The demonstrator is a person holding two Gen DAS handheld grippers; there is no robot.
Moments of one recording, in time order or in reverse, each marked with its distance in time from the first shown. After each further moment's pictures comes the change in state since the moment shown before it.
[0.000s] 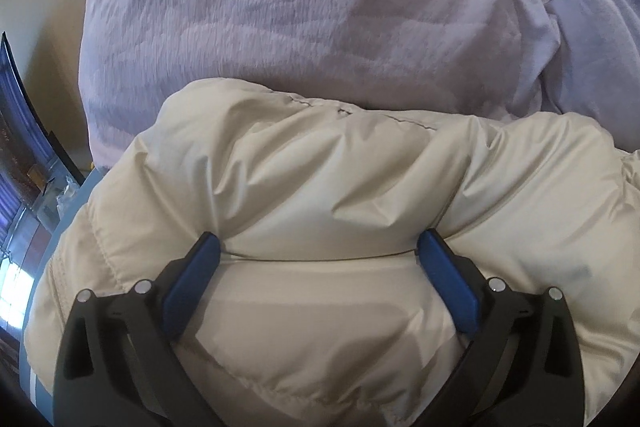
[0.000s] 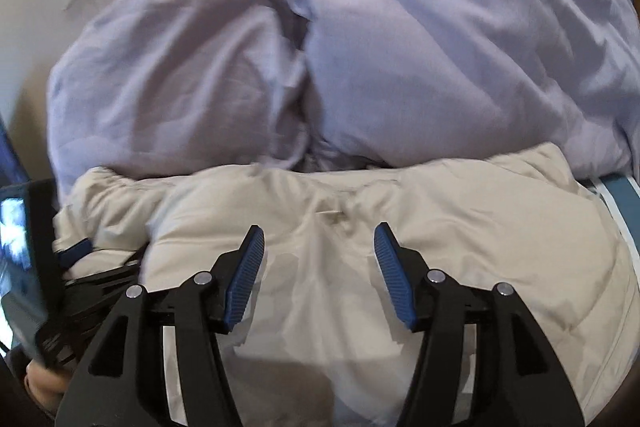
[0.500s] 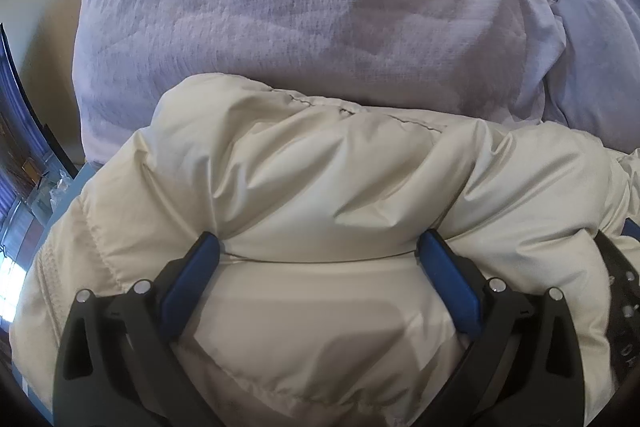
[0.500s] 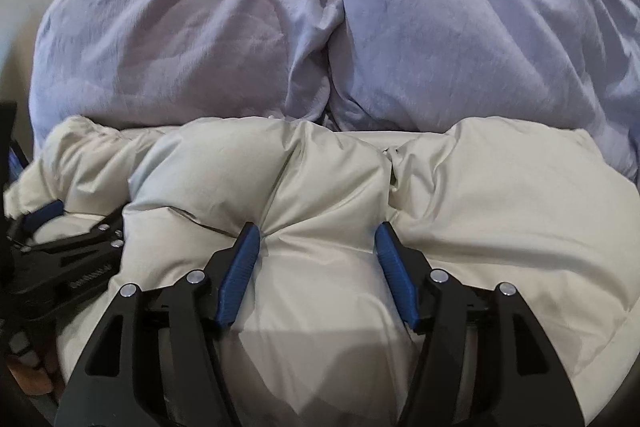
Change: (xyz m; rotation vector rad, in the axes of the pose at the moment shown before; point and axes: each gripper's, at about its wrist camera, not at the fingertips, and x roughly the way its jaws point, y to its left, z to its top) left arm 0.009 0.010 0.004 -0.020 0.008 -0.023; right arm 0.043 0.029 -0.018 -0.089 0.070 -0.102
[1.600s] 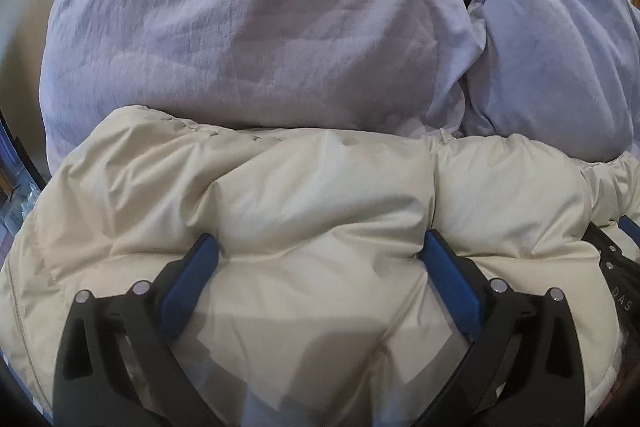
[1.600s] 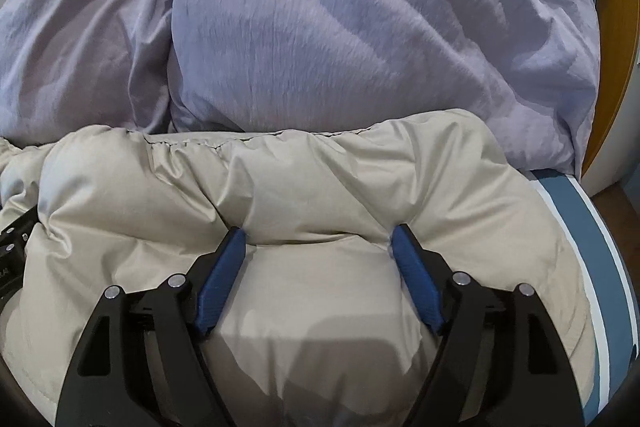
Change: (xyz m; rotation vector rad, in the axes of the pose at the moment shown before) left arm -0.009 -0.041 -0.003 0.035 -0.052 -0.123; right arm -0.001 -0.100 -0.002 0.065 0.015 -0.214
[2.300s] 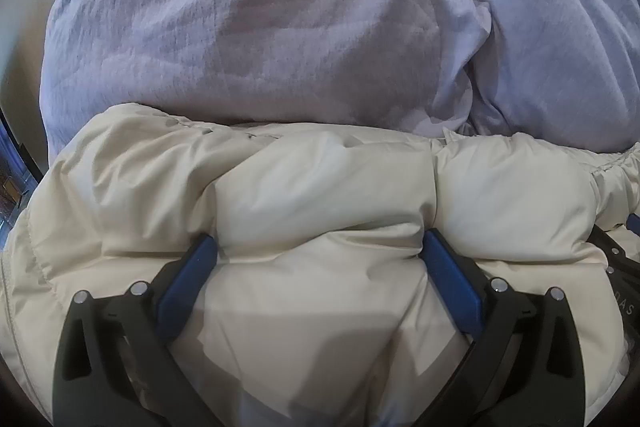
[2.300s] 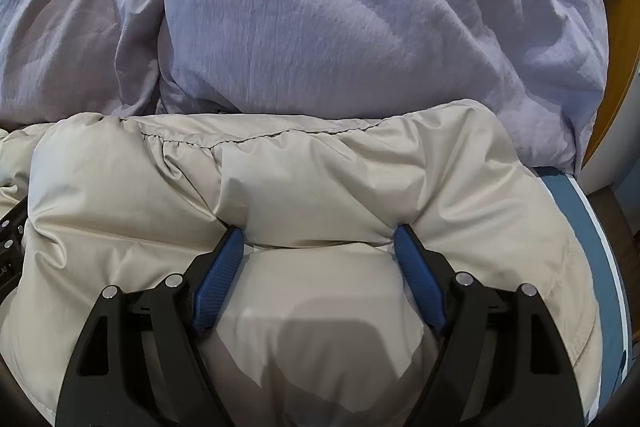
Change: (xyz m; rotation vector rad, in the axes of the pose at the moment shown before) left arm 0.027 -0.028 -0.004 0.024 0.012 0.037; right arm 0.016 0.006 0.002 -0.033 0.064 -0.039
